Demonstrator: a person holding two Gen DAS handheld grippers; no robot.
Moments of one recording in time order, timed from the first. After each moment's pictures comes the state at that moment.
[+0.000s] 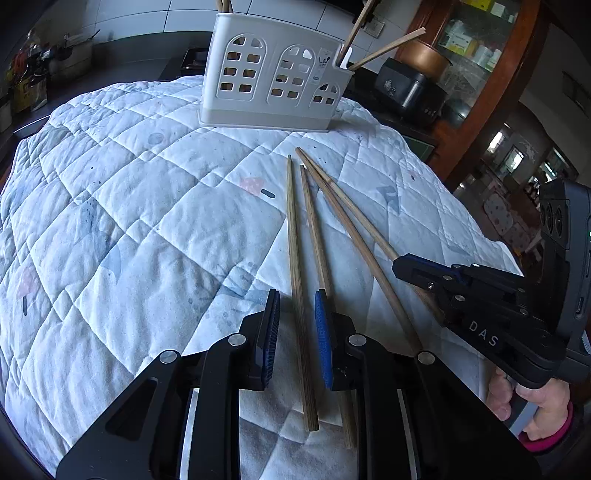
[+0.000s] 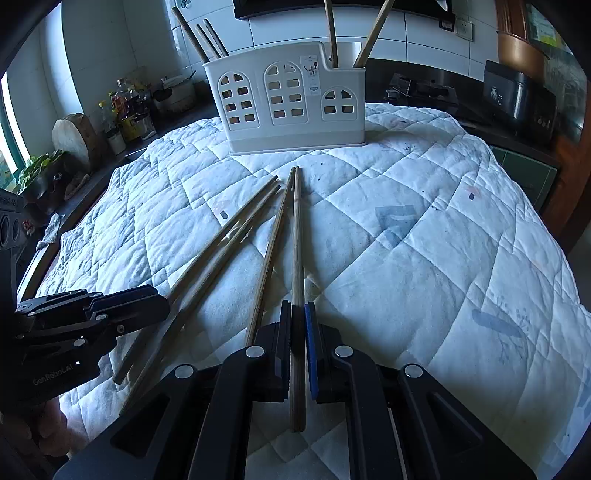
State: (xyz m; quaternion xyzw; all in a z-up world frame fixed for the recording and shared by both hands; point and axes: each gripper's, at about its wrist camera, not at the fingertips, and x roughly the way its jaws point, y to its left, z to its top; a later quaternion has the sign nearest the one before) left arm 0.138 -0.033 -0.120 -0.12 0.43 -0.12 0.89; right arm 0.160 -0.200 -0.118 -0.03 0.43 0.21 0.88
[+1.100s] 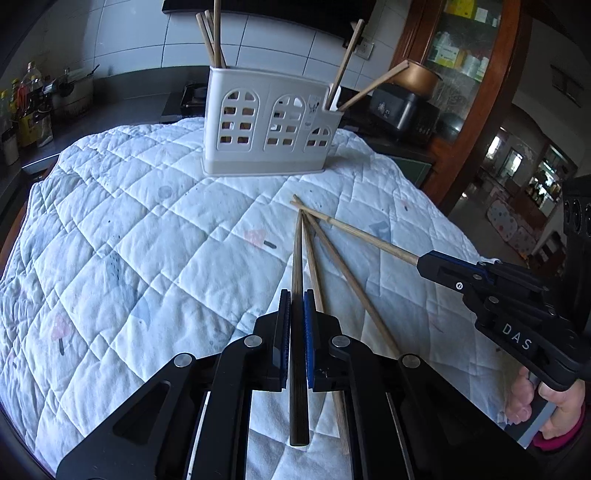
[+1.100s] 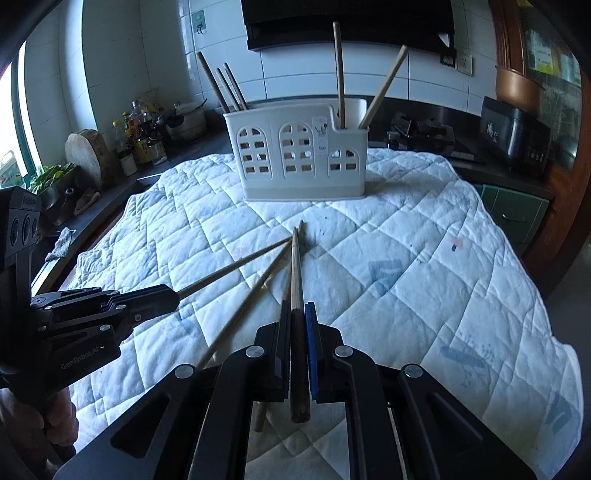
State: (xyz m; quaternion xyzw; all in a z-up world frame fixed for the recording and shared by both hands) left arm 0.133 -0.028 -0.078 -0.09 0.38 -0.11 0.92; right arm 0.141 -0.200 -0.059 -0.04 0.35 0.22 0.91
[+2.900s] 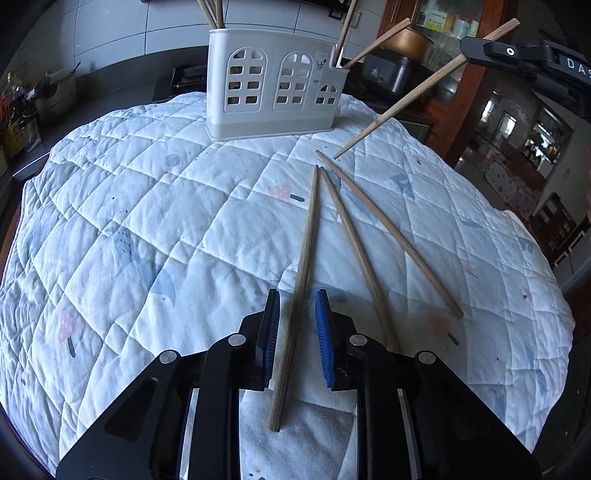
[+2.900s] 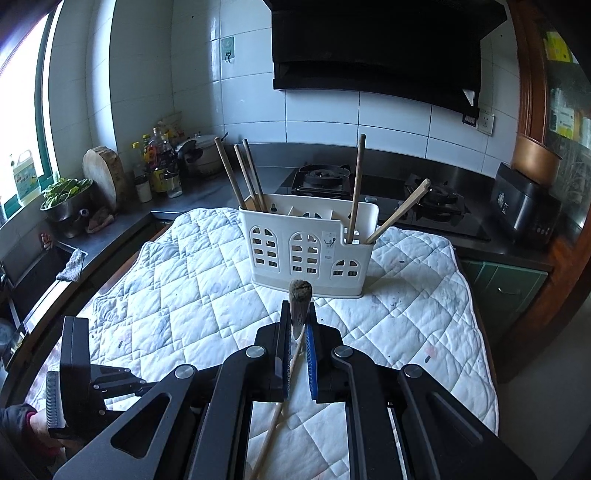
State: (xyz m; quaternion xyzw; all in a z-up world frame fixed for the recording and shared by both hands) left arm 0.134 -0.005 -0.115 -0.04 0.43 -0.13 0.89; right arm 0.184 -0.191 0.033 -0.08 0.31 0.25 0.91
